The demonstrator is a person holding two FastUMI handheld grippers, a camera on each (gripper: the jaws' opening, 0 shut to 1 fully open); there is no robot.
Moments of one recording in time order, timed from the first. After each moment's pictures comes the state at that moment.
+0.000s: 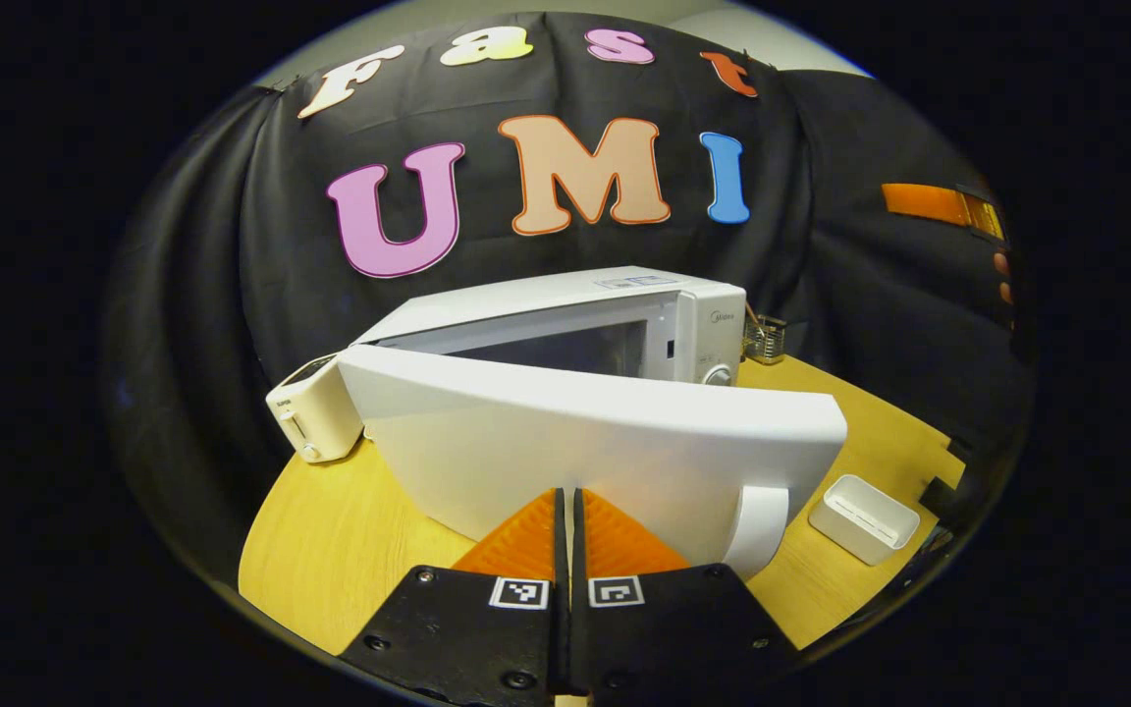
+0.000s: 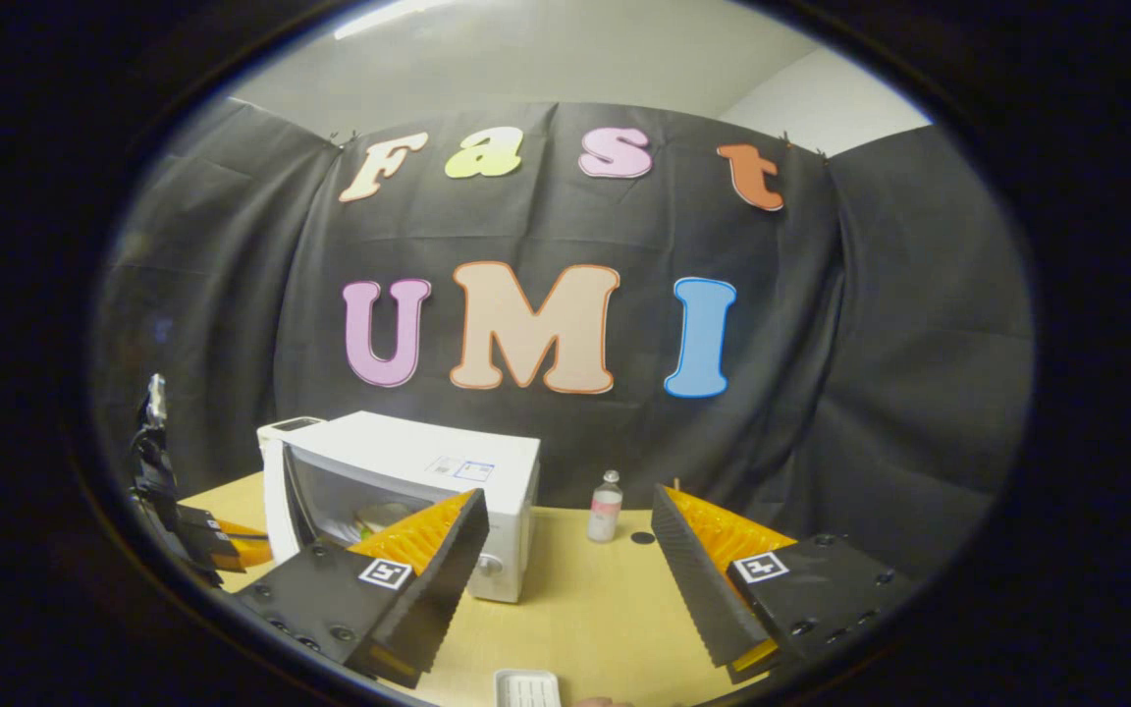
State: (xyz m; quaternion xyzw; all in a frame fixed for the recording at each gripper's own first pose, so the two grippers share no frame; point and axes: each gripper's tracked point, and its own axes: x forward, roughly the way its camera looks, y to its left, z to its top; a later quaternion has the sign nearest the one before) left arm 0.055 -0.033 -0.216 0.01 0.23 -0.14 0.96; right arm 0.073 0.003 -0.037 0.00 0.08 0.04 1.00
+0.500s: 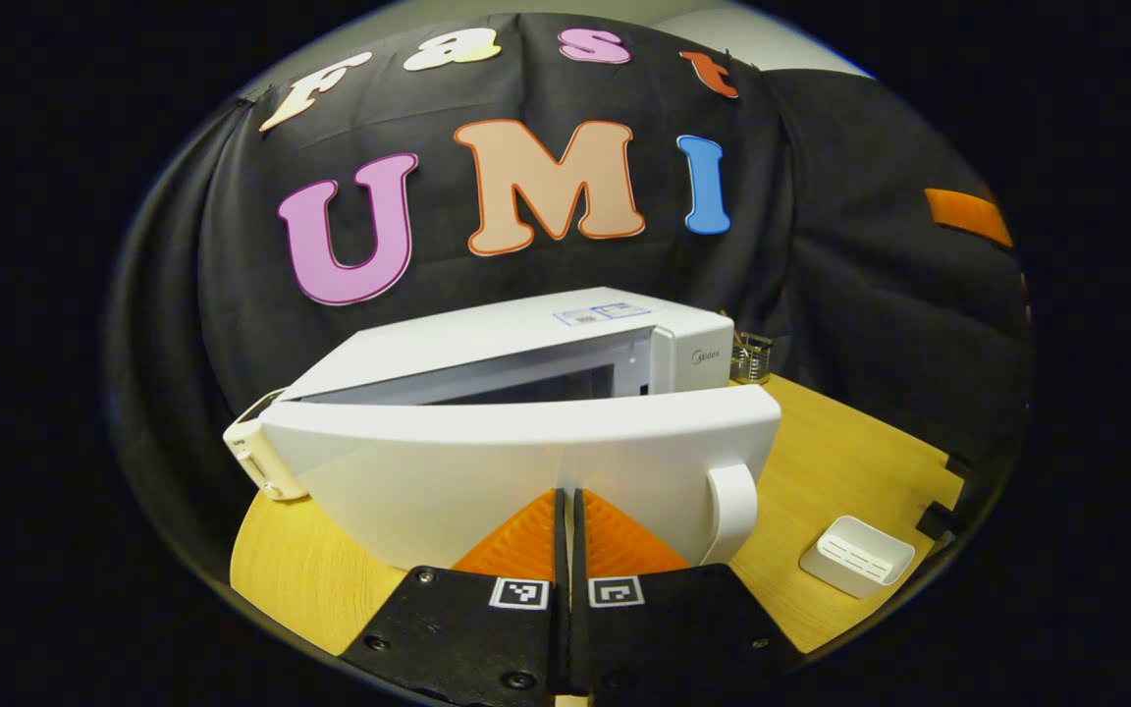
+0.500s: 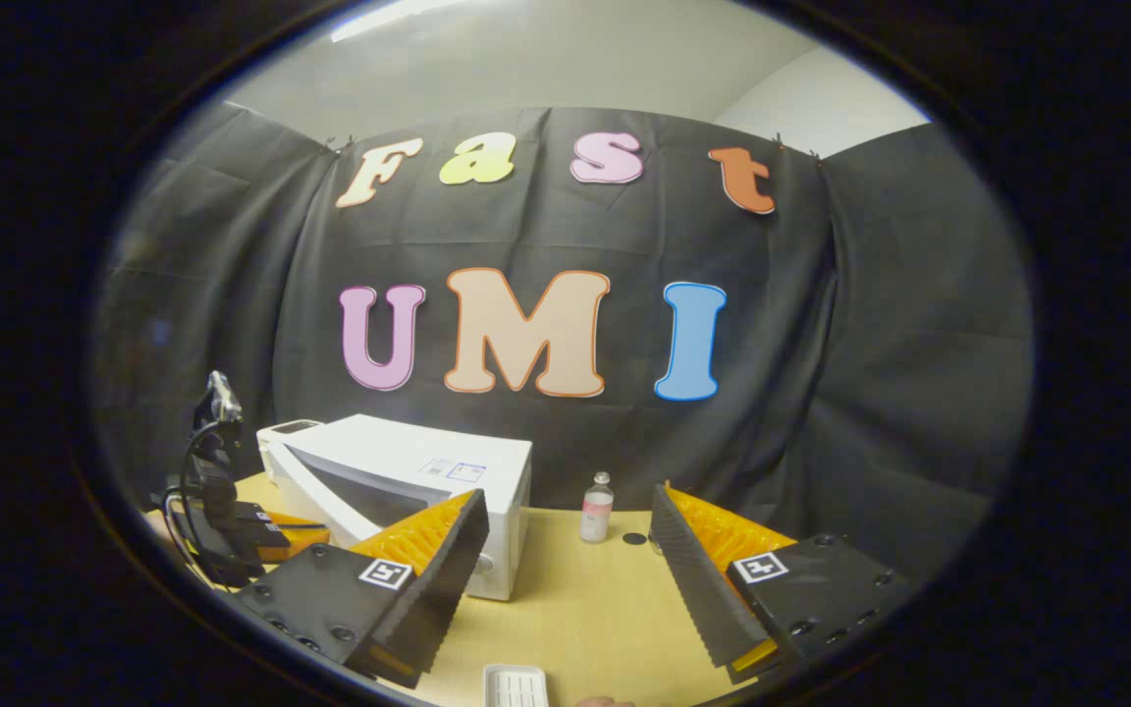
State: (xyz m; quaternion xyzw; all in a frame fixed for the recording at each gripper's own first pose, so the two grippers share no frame) left arm 0.116 -0.079 -0.199 0.02 0.20 -0.17 0.96; right arm 0.065 -0.009 -0.029 0.00 0.07 0.03 1.00
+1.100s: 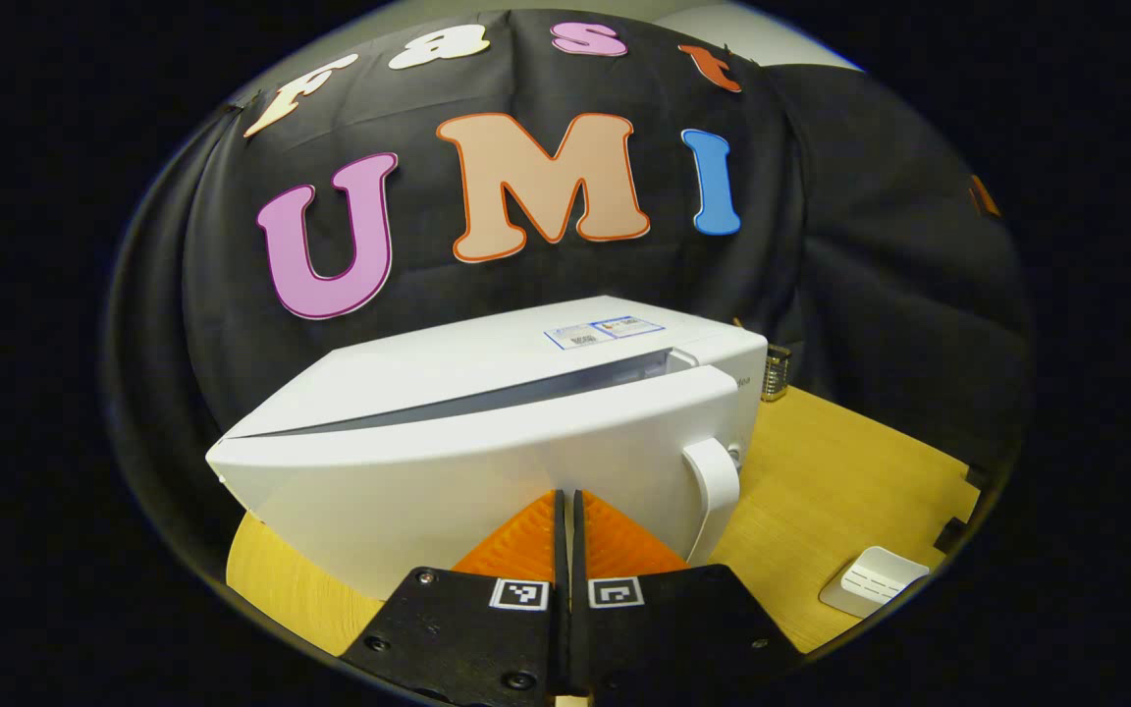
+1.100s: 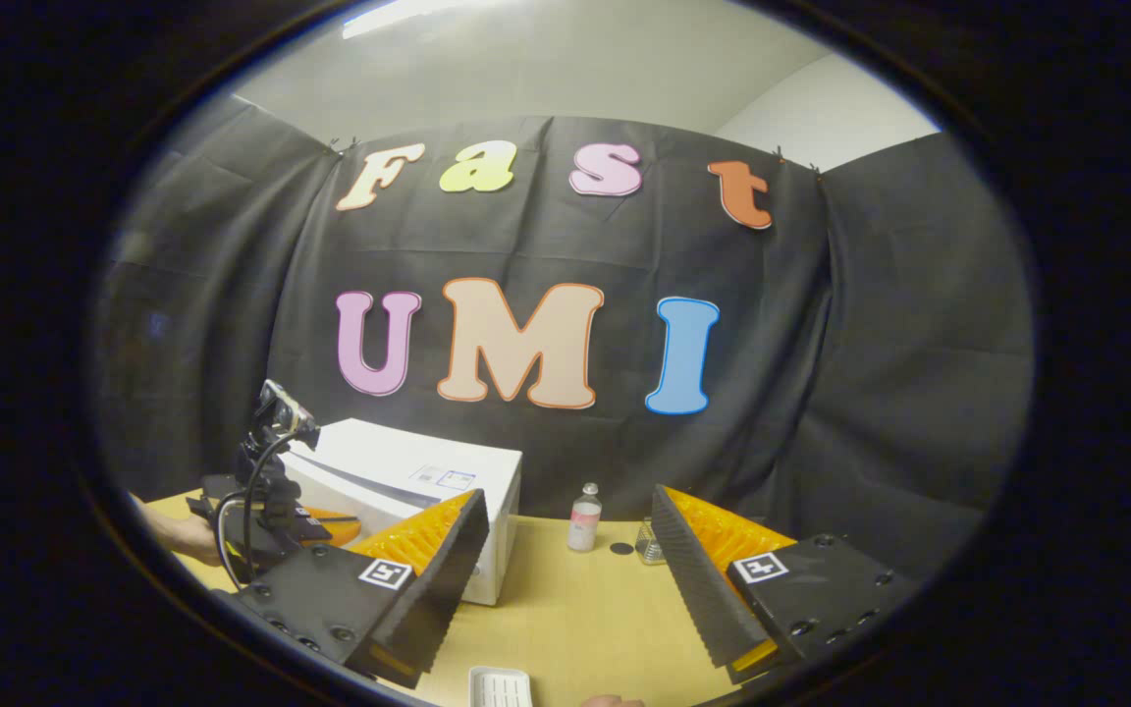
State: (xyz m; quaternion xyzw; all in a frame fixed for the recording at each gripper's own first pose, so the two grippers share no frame) left arm 0.171 -0.098 -0.209 0.03 0.19 -0.16 0.97; right arm 0.061 -0.016 -0.021 -0.01 0.05 0.03 1.00
